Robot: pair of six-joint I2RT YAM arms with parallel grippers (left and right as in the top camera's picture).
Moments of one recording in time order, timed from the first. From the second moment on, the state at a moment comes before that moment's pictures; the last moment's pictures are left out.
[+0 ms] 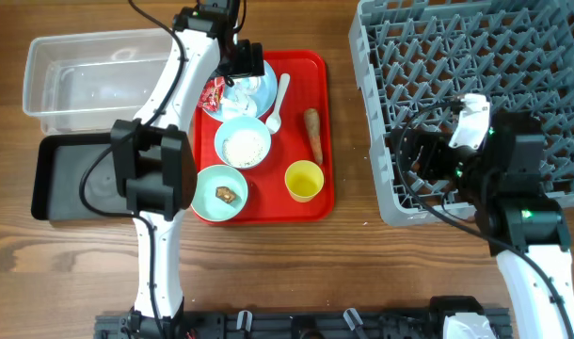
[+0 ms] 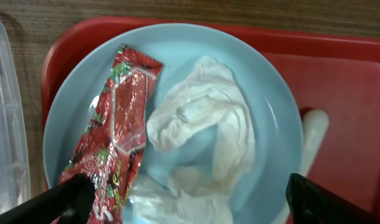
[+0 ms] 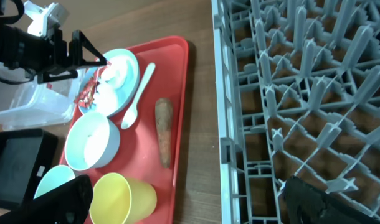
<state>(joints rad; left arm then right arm) -0.24 2.36 2.15 -1.03 -0.01 -0.31 0.00 1.00 0.91 -0.62 -0.36 0.23</state>
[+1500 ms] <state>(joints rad) -0.12 2.04 2.18 -1.03 0.00 -0.32 0.00 1.08 0.91 -0.64 -0.36 0.24</state>
